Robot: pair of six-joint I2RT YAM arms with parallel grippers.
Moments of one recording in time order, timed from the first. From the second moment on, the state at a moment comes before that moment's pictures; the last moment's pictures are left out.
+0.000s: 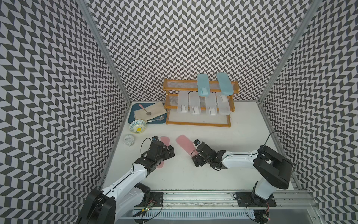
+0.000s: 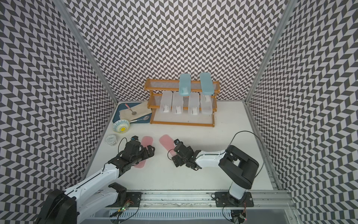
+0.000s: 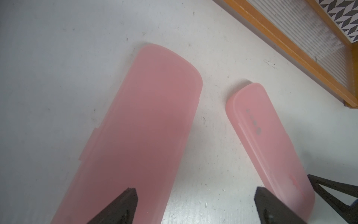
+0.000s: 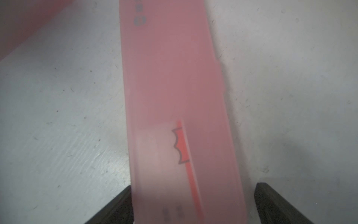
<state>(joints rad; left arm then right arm) -0.42 0.99 0.39 -0.21 -0.04 -0.69 0.96 1.68 0.74 0.01 0.19 0.32</state>
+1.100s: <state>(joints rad) -0.42 0.94 0.40 -0.16 -0.03 -0.69 0.88 1.04 0.48 -0.16 0.43 0.60</state>
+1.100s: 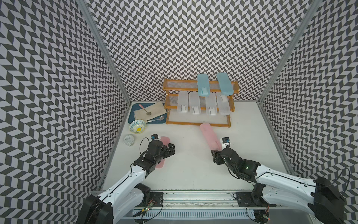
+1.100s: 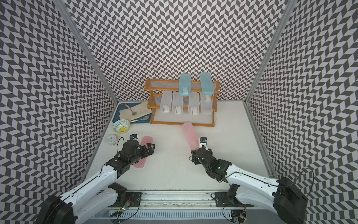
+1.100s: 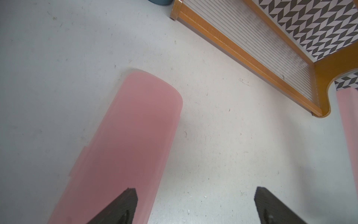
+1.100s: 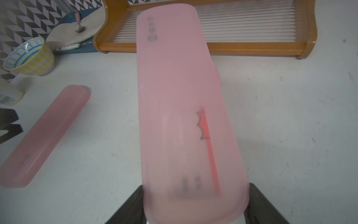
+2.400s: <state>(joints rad) -0.29 1.14 0.41 -0.02 -0.08 -0.66 0.47 1.76 0.85 0.16 0.26 0.51</state>
